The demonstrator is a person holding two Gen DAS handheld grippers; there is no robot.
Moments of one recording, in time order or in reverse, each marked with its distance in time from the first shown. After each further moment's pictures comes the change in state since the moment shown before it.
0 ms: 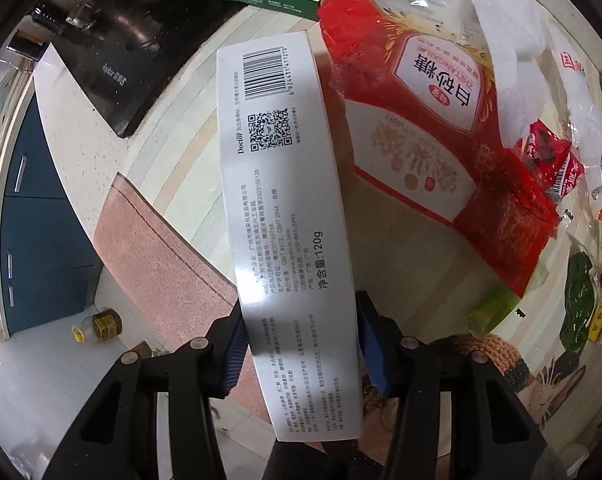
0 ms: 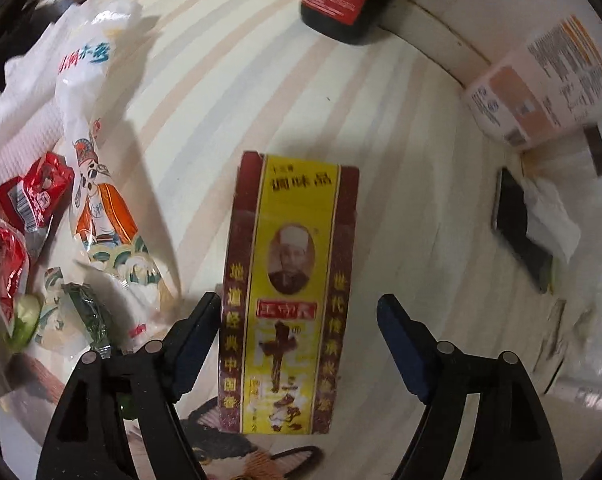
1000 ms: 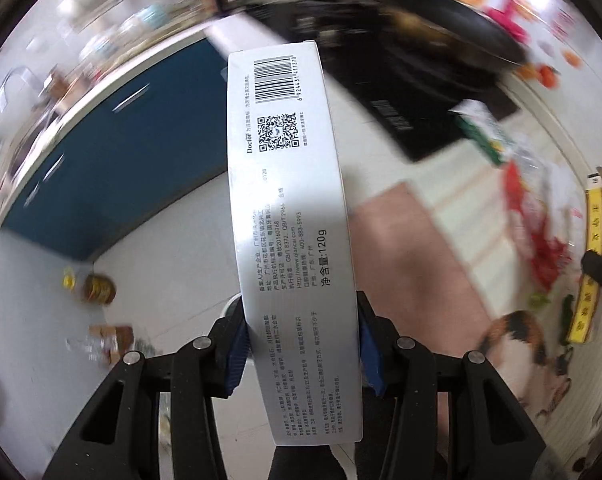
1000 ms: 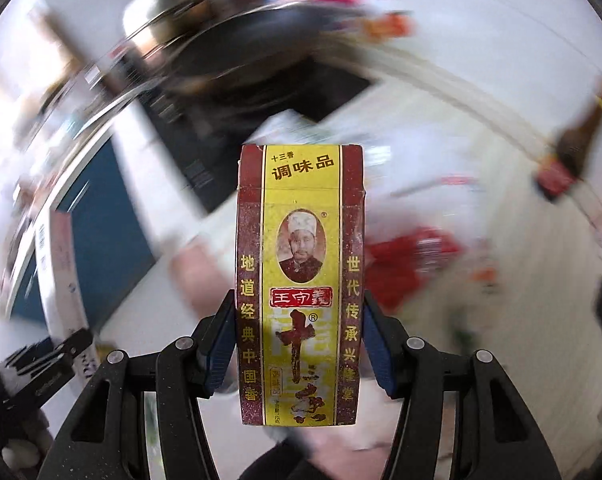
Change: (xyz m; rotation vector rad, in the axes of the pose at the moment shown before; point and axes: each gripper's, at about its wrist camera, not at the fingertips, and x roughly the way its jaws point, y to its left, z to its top) left arm -0.101 0.235 -0.150 -0.437 -0.309 -0.031; right arm -0.208 0.186 -0.089 -0.335 -0.261 0.482
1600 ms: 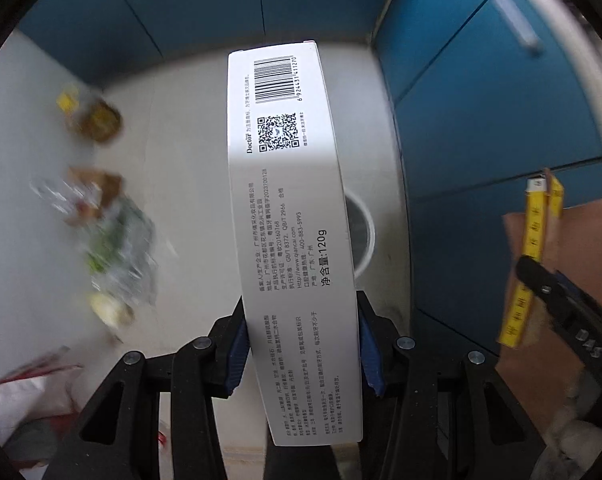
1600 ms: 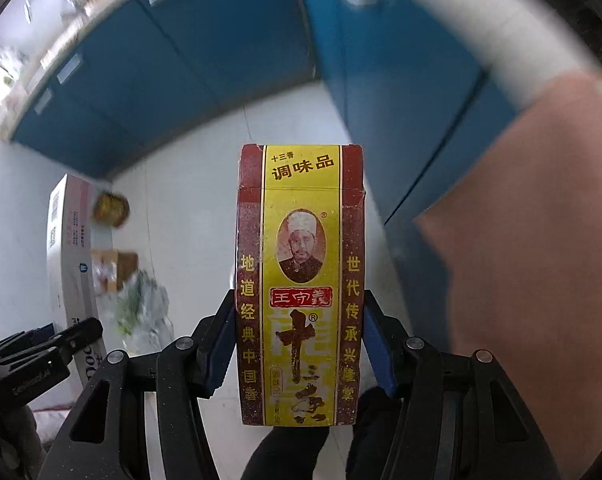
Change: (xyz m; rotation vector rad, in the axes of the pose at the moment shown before) left arm 0.247 0.222 -0.137 -0.430 0.366 -0.085; right arm 0.294 0.273 -0.160 -0.413 0.334 0.072
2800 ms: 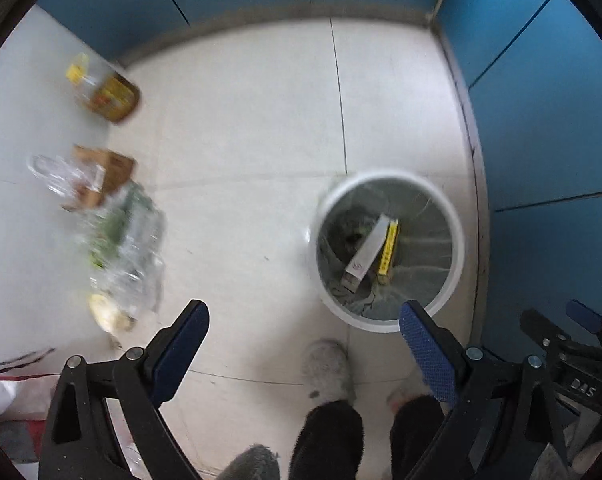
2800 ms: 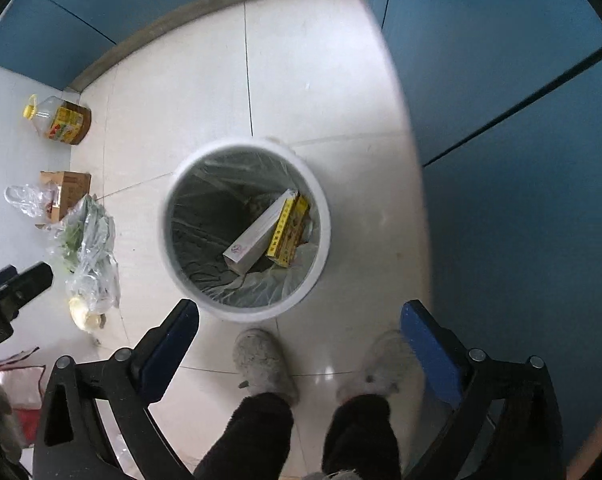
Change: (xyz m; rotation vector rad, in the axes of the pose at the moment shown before) left arm 0.127 0.054 -0.011 -0.048 -0.124 0.143; right arm 0.220 -0.018 -0.028 -0.144 0.169 -0.020
